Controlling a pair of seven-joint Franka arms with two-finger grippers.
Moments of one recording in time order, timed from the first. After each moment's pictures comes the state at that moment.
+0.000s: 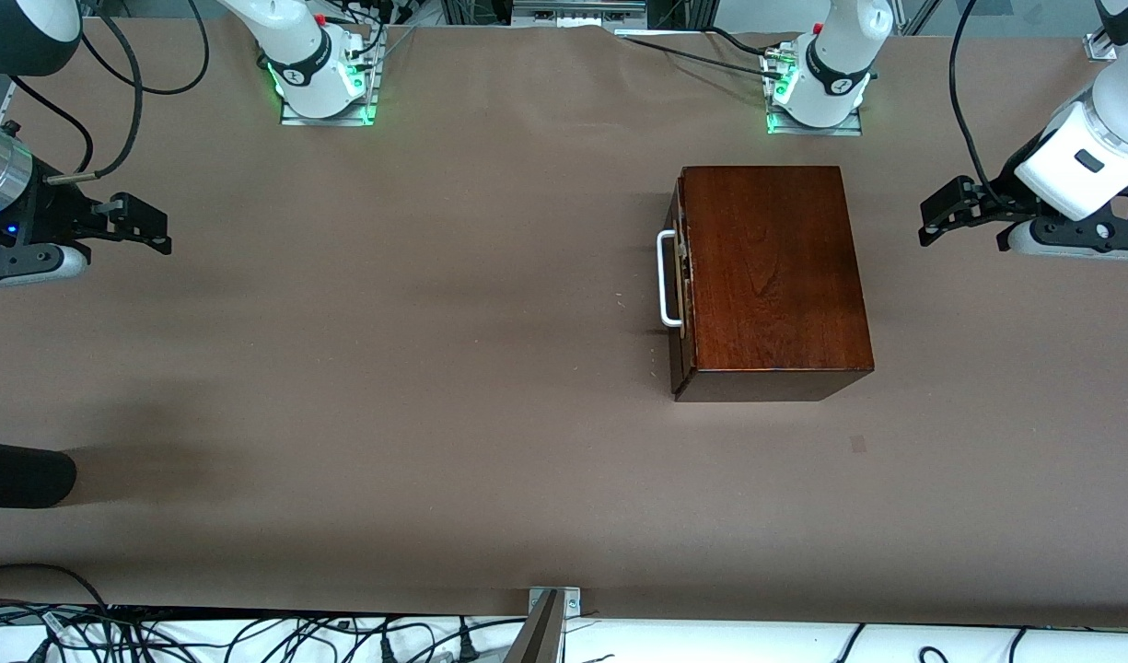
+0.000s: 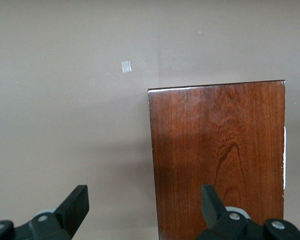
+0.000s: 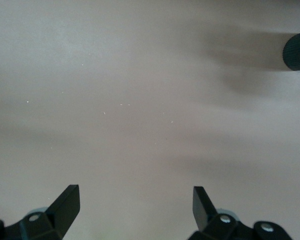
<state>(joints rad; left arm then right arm) -0.07 0.00 -0.02 -1.65 -0.02 1.62 -0.05 0.11 0.09 -0.07 -1.56 -0.01 1.60 -0.12</state>
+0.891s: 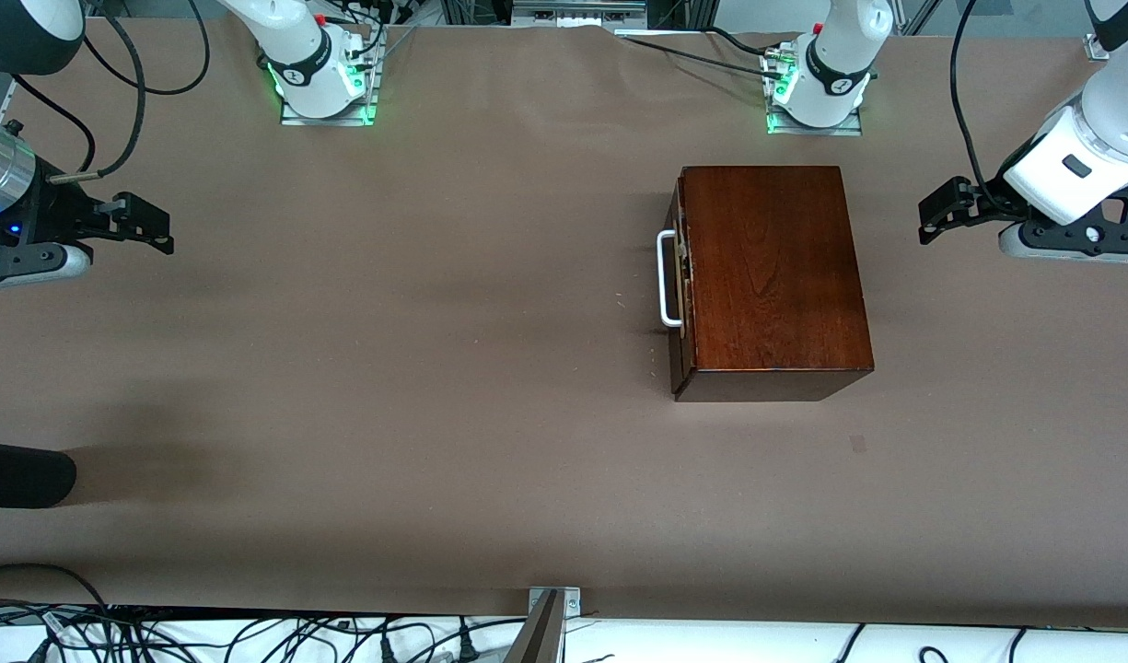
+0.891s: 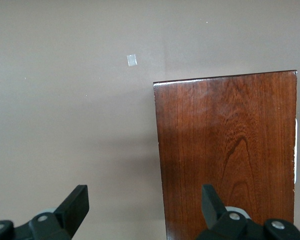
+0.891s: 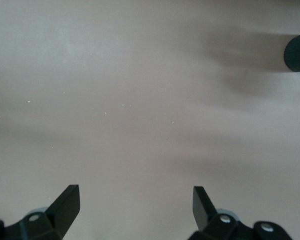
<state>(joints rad) -0.07 0.01 -0.03 -1.63 0.02 1.58 -0.05 0.11 0.09 -0.06 -1.56 -0.01 1.60 -0.12</state>
